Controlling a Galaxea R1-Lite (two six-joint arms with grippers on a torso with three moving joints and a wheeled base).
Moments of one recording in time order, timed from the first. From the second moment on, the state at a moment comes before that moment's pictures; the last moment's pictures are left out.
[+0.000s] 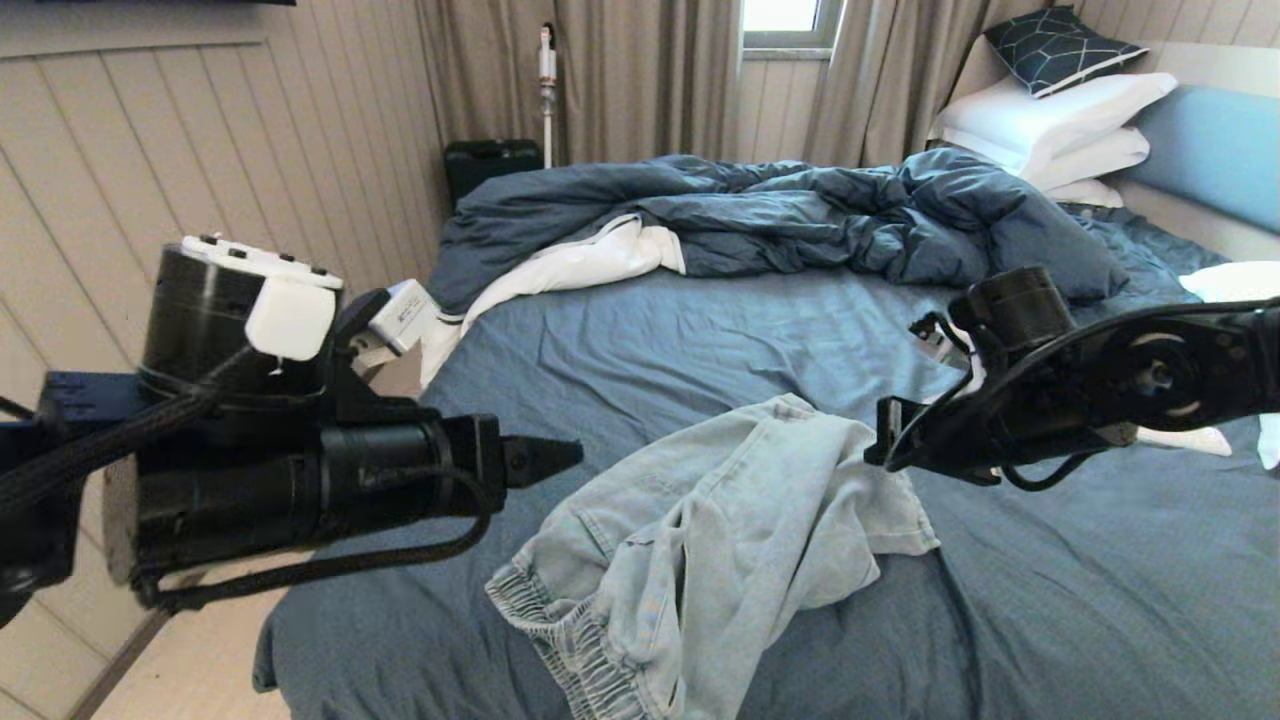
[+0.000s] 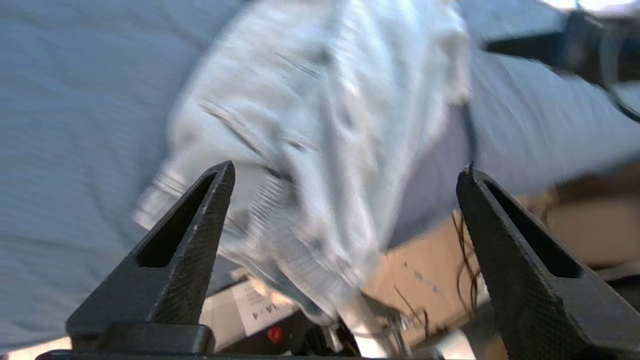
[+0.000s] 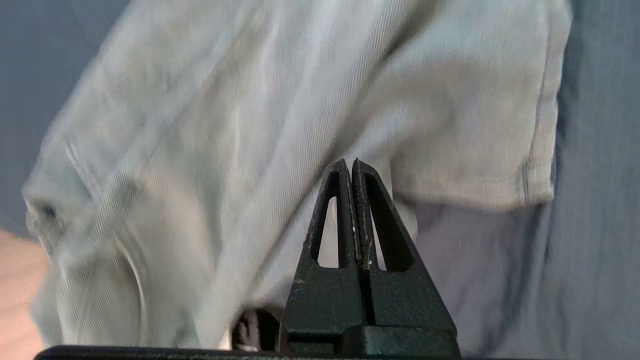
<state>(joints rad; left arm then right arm) -0.67 1.50 -0.94 -0.09 -0.04 -0.49 0.19 1.81 -1.23 0.21 0.12 0.39</state>
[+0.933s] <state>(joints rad) -0.51 2.11 -1.18 -0.08 -0.03 -0.49 0.19 1.93 -1.35 0.21 0.12 0.44</state>
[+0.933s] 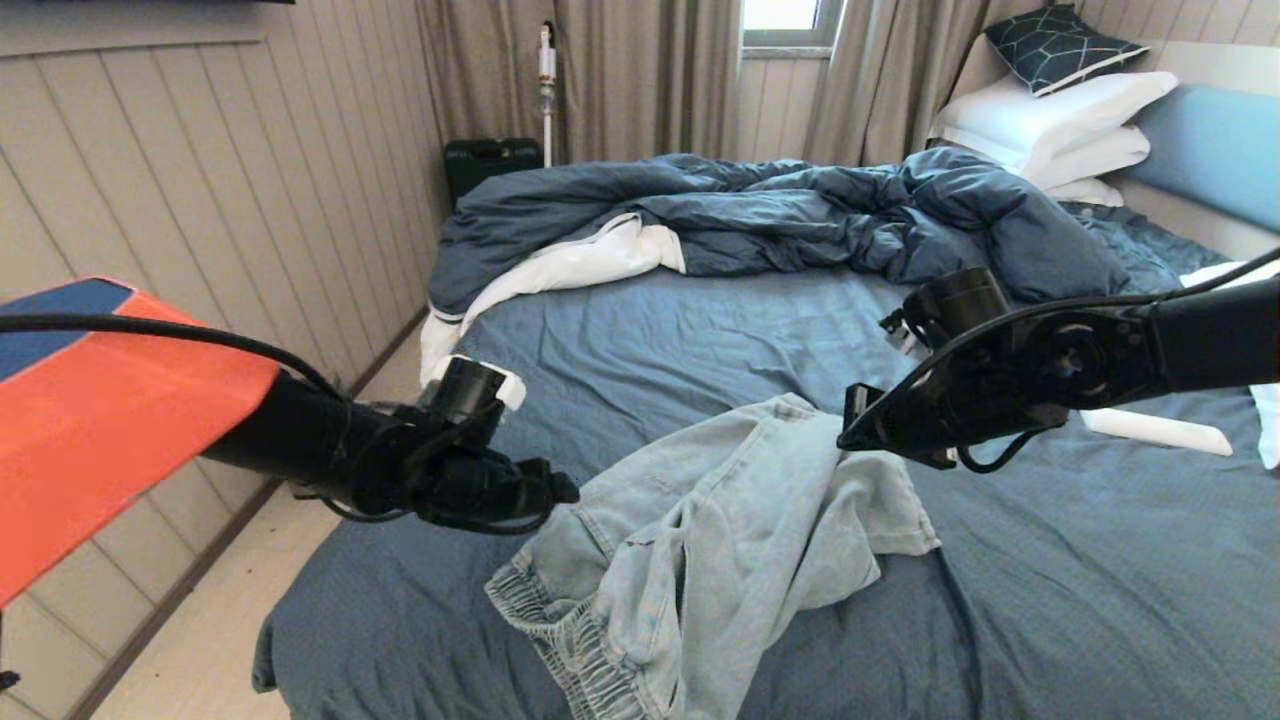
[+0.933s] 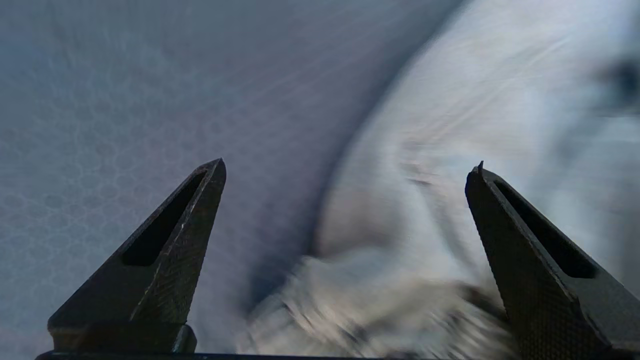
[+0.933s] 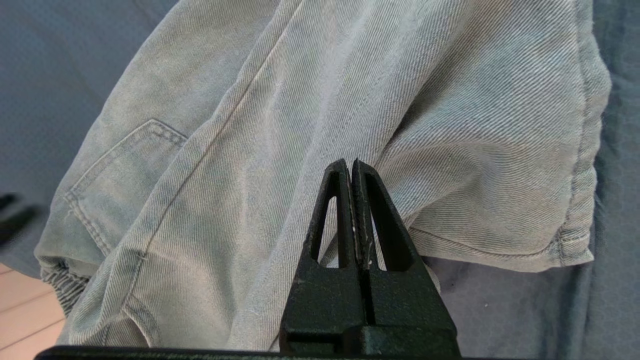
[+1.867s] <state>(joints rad) -0.70 2.19 -1.19 -0.08 -0.03 -0.52 0.18 1.95 -1.33 0.20 0.12 0.44</state>
